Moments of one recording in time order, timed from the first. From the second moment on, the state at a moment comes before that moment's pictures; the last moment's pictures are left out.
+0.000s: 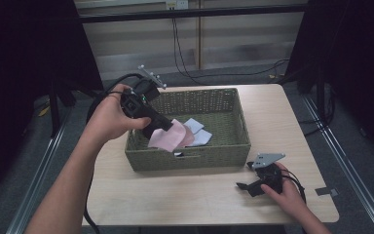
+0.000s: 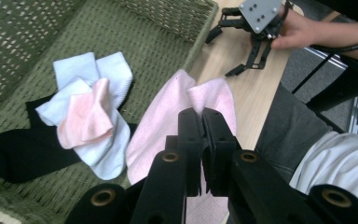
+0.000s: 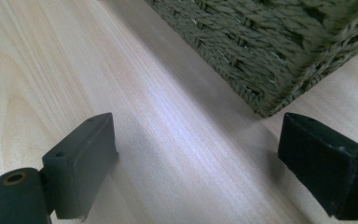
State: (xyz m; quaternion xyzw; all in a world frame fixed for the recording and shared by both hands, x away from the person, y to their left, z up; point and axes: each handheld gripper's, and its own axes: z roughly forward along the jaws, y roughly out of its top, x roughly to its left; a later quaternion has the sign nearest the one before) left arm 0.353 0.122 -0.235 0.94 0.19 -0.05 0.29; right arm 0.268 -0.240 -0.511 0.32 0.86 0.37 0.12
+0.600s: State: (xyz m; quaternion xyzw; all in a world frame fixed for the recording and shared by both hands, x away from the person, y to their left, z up) left arm 0.351 0.114 -0.286 0.94 0.18 -0.03 0.30; right arm 0.268 -0.240 -0.511 0.32 0.86 0.37 0.12
